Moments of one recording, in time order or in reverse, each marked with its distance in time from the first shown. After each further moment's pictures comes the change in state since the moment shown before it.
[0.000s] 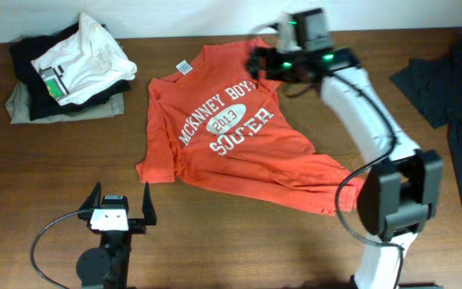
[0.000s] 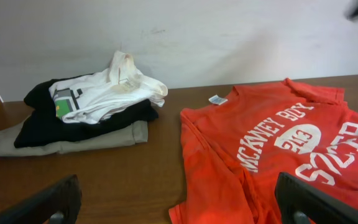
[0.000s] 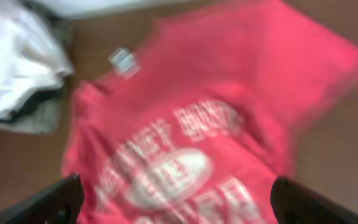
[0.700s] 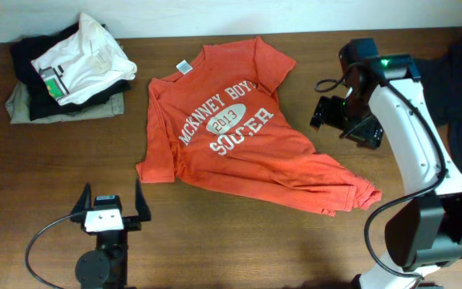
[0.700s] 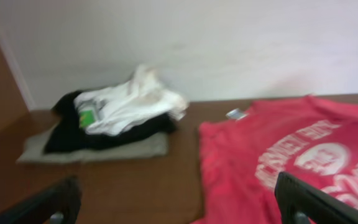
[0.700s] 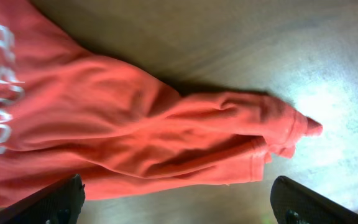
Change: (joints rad) left arm 0.000 -0.001 -0.002 0.058 -0.079 0.000; right arm -0.127 -0.223 -0.143 -0.715 0.340 0.231
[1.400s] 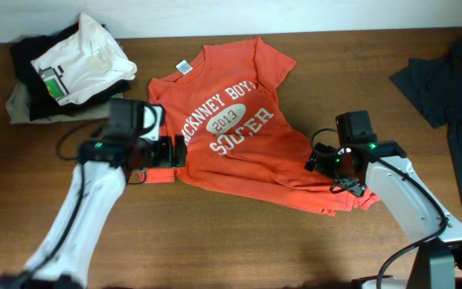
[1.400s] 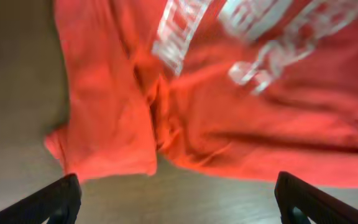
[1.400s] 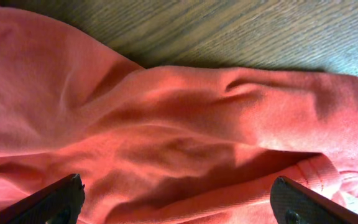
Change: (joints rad) left arm -0.208 1.460 1.084 -0.744 0.171 -0.206; right arm 0.002 -0.323 -0.785 0.666 -0.053 0.079
